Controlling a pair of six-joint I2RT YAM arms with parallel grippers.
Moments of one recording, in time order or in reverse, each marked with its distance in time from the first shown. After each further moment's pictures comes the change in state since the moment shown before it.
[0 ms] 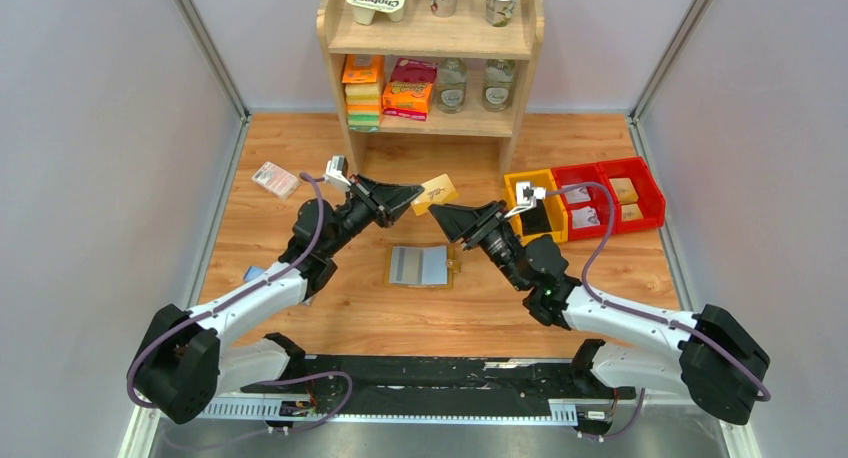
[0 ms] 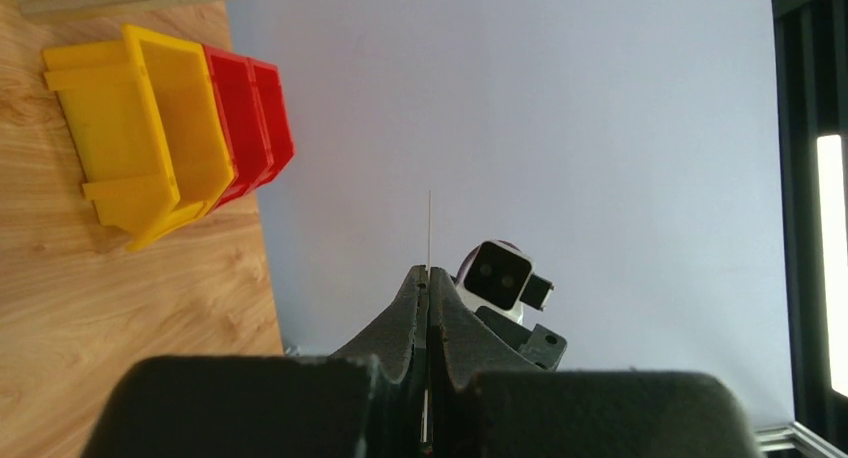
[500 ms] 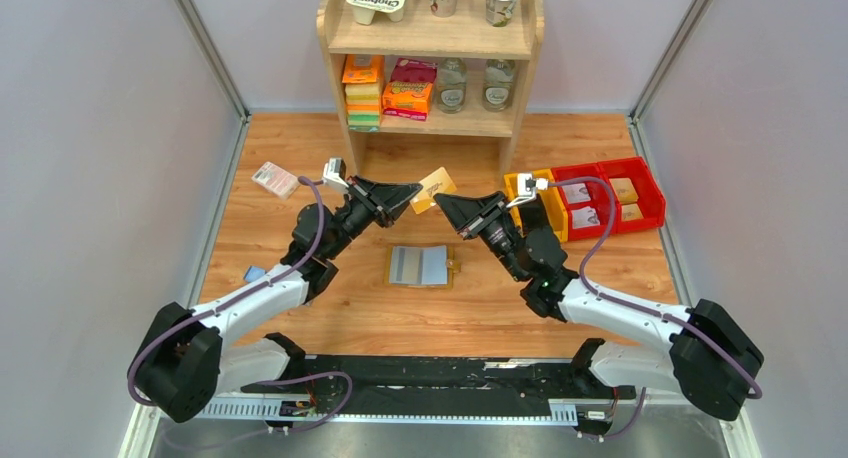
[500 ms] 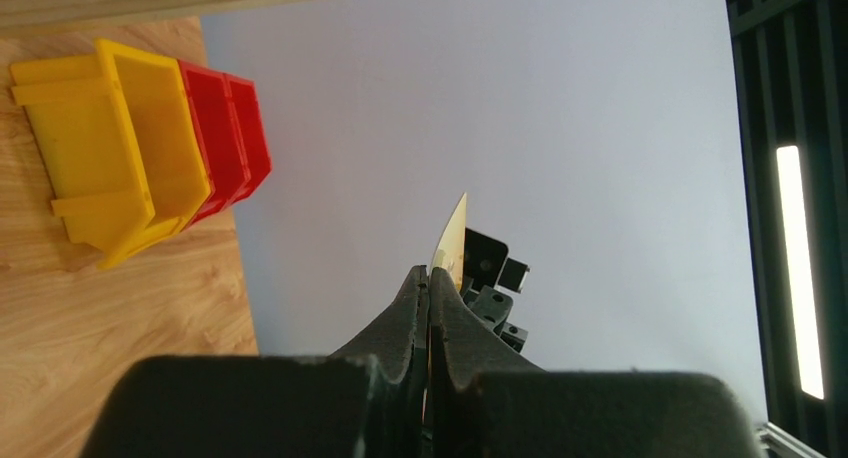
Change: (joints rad) left arm -0.014 0.005 -0.029 0.082 -0.044 -0.037; right arm -0.060 0.052 0.047 0.054 -0.032 0.072
